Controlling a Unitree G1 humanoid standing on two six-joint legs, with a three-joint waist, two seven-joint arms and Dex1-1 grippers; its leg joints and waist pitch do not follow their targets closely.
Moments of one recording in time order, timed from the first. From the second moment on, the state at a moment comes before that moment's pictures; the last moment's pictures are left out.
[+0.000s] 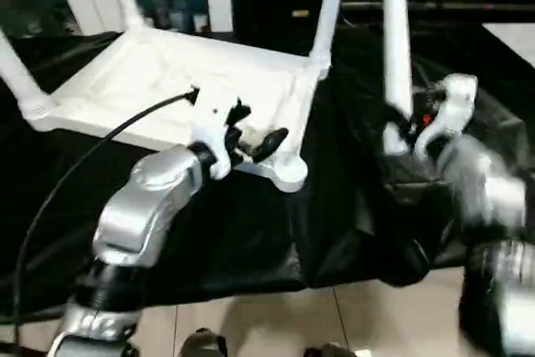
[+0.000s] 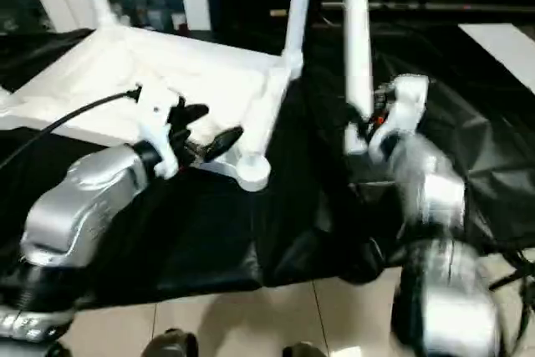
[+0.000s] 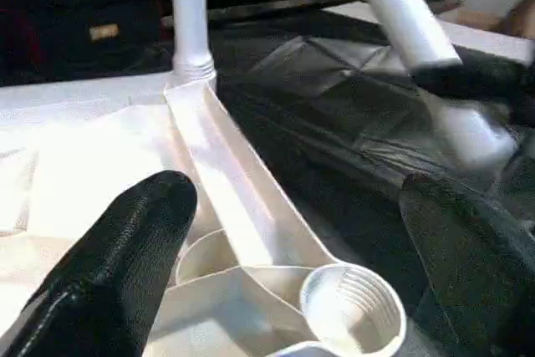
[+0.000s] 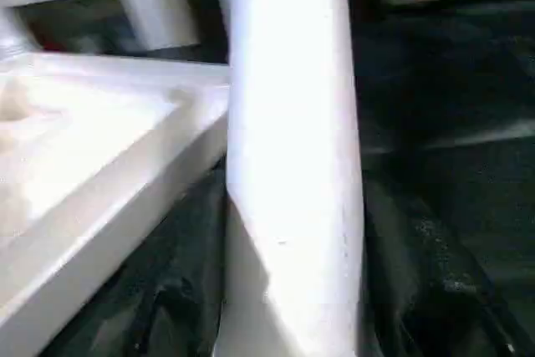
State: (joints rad) left arm -0.49 0.24 -0.09 -0.09 -0.29 0.62 -0.44; right arm -0.55 -0.26 -0.29 0.45 0.26 0.28 0.50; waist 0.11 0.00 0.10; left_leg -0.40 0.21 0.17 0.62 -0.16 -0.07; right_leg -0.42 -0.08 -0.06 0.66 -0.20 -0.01
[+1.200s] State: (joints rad) left arm -0.69 -0.03 0.24 0.07 -0.58 0.76 -0.12; right arm -0.44 -0.09 0.13 0.19 0.10 0.12 0.48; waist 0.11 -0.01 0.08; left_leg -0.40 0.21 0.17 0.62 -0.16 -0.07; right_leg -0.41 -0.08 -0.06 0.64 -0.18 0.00
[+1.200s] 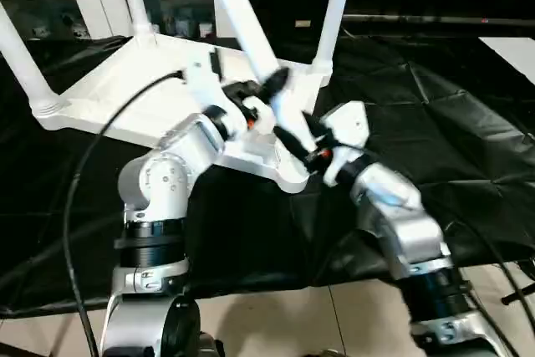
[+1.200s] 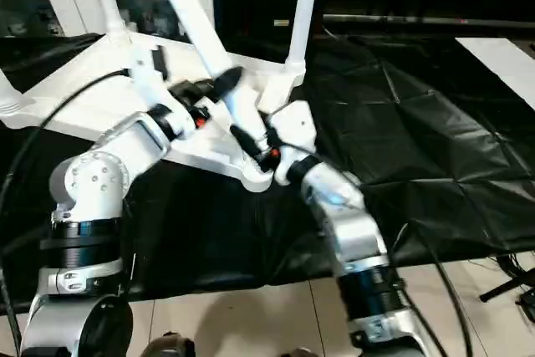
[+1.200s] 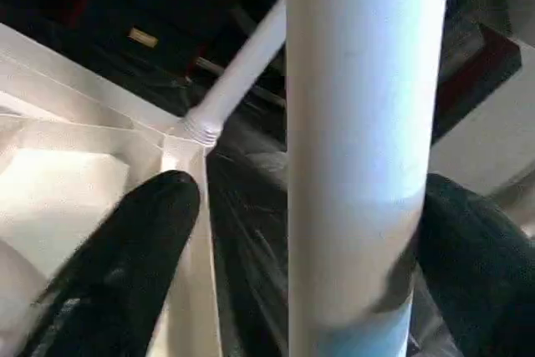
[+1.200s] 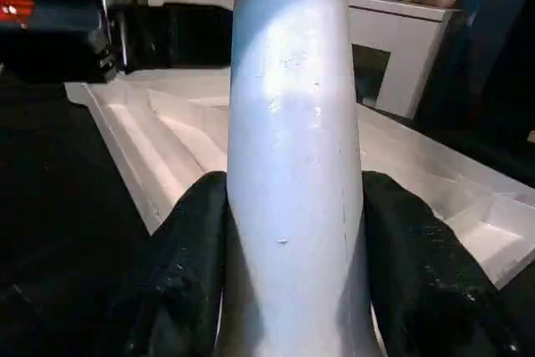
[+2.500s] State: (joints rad) left arm -0.73 0.24 0.08 0.09 -0.65 0.86 -0.61; right arm -0.60 -0.30 0.07 0.20 0.48 0.61 0.97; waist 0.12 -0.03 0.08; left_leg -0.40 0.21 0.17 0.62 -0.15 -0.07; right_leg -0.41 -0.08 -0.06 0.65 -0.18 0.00
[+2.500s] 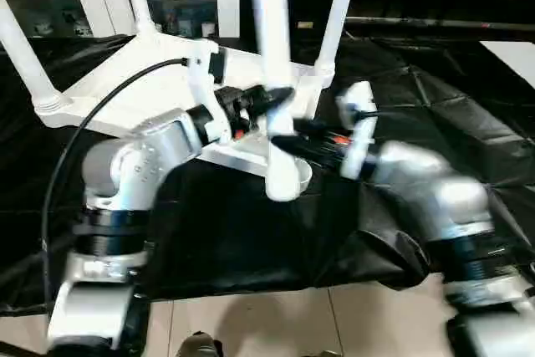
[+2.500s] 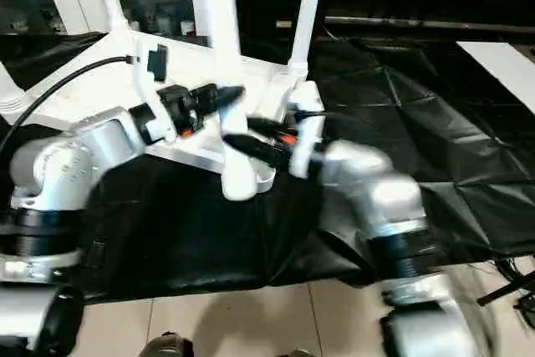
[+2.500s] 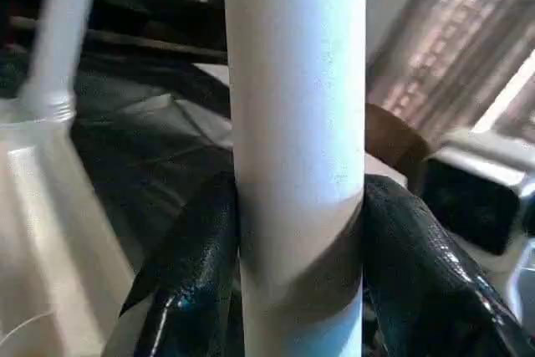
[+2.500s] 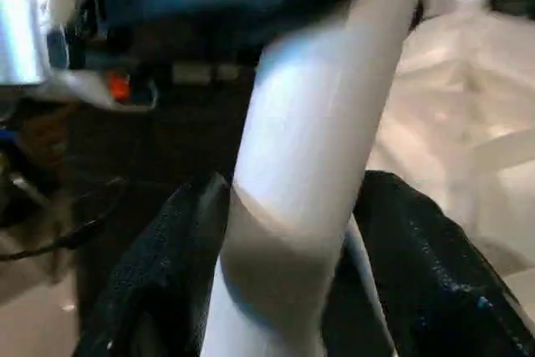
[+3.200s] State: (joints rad) left arm -0.75 0.22 0.09 0.11 -0.66 0.83 -0.63; right arm -0.61 -0.31 0.07 0.21 0.50 0.68 0.98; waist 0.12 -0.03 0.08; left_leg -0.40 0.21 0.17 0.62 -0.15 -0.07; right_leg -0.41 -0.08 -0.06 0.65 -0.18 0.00
